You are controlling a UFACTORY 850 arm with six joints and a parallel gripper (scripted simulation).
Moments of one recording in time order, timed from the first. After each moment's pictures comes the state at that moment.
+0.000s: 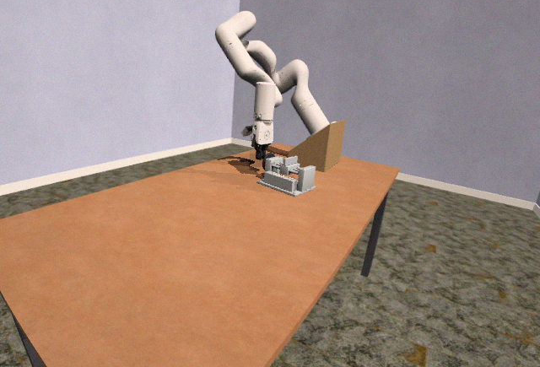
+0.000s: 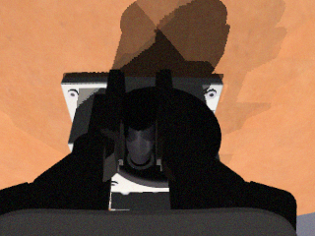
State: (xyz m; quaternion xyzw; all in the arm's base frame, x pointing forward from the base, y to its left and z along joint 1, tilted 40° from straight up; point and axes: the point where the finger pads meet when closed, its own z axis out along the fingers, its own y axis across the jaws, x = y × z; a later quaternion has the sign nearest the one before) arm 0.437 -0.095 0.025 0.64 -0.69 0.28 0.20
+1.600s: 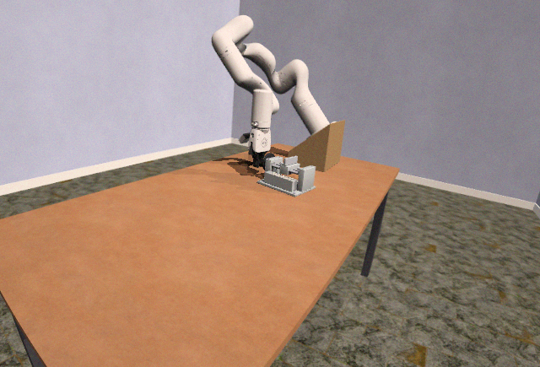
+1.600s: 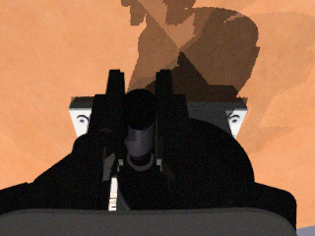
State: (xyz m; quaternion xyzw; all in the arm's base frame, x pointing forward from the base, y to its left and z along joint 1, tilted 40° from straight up) arm 0.454 -0.116 0.002 0.64 -0.69 0.28 0.20
